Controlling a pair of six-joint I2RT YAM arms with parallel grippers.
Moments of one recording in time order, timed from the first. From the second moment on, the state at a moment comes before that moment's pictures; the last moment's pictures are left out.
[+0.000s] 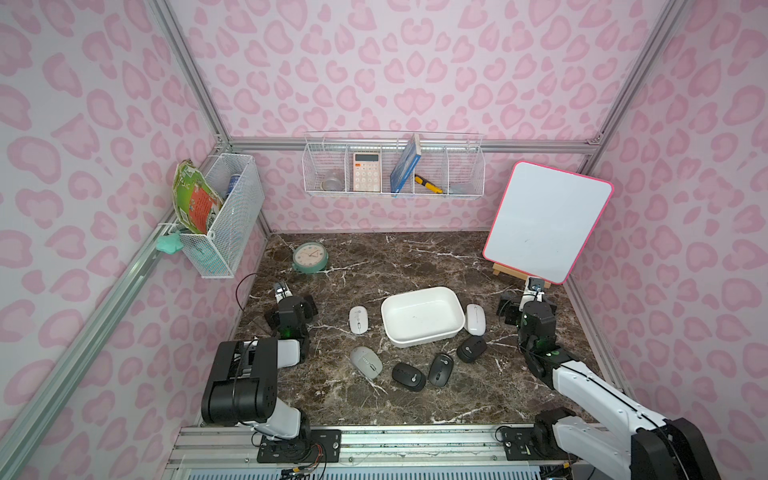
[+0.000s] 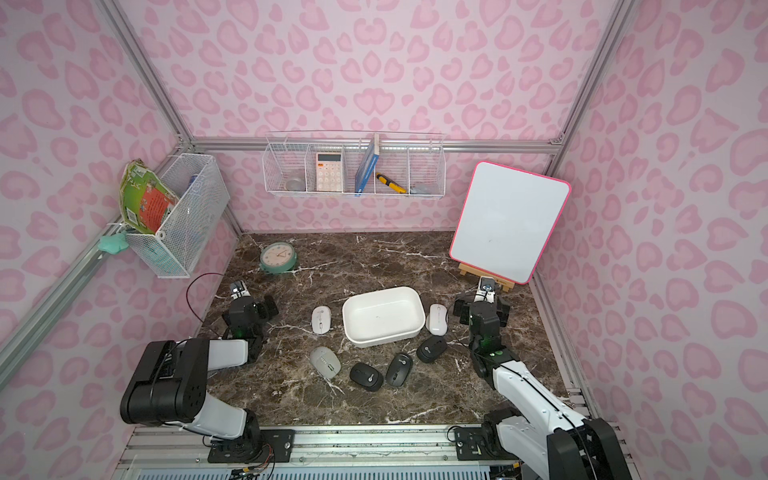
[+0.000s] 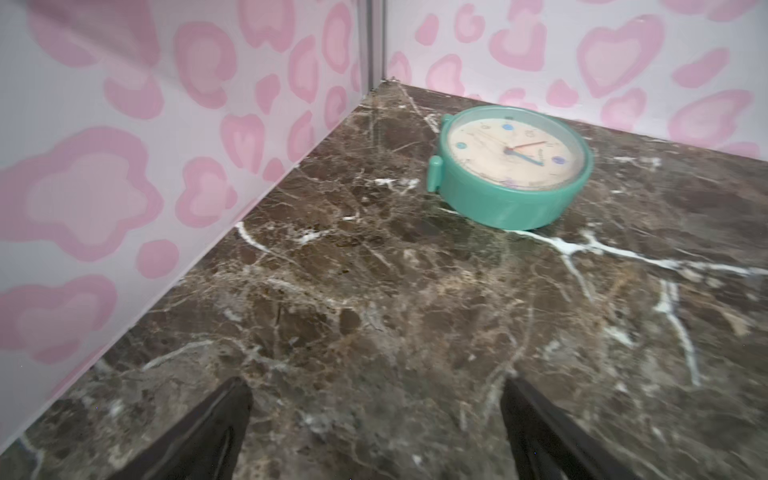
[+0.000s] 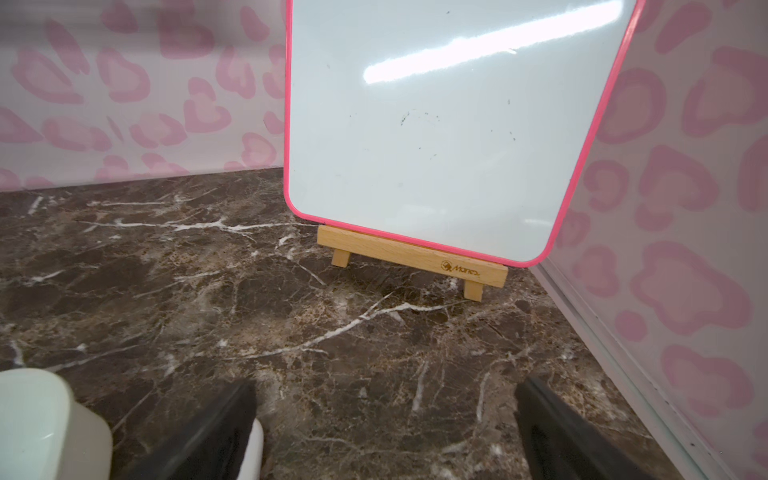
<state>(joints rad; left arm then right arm) 0.11 1.55 0.41 0.70 -0.33 -0.14 0.31 1.04 0.36 0.35 0.49 0.11</state>
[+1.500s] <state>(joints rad) 0.11 1.53 0.43 0.66 -0.24 -0.18 0.06 1.57 0.17 1.30 0.21 -0.08</state>
